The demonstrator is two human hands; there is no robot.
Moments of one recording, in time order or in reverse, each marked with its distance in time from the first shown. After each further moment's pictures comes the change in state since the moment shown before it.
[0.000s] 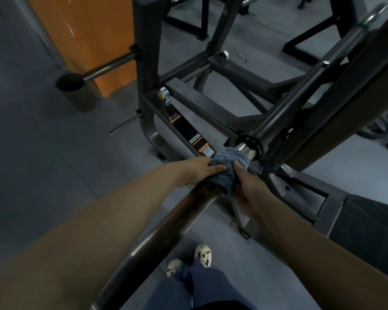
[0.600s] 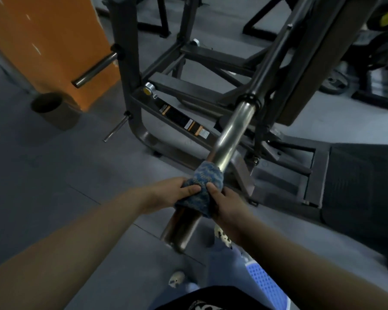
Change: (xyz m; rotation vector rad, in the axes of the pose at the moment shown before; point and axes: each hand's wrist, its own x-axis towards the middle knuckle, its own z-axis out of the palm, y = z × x) left_hand -0.131 -0.107 -0.010 0.070 -0.165 -0.012; right_hand -0.106 0.143 0.055 -0.081 0.023 -0.024
